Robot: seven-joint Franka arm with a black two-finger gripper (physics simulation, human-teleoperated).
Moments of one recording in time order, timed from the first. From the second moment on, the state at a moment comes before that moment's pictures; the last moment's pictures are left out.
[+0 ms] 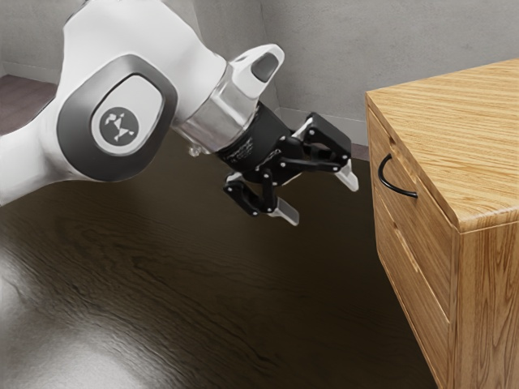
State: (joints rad) arm -0.12 -0.20 -0.11 -1.79 -0.37 2.08 -0.65
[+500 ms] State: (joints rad) arm -0.15 -0.21 -0.10 -1.83 -0.39 2.11 -0.72
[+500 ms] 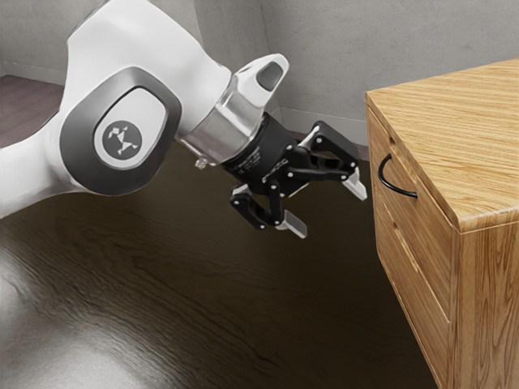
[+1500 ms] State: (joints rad) arm -0.13 -0.07 -0.10 -1.72 -0.41 2.14 -0.76
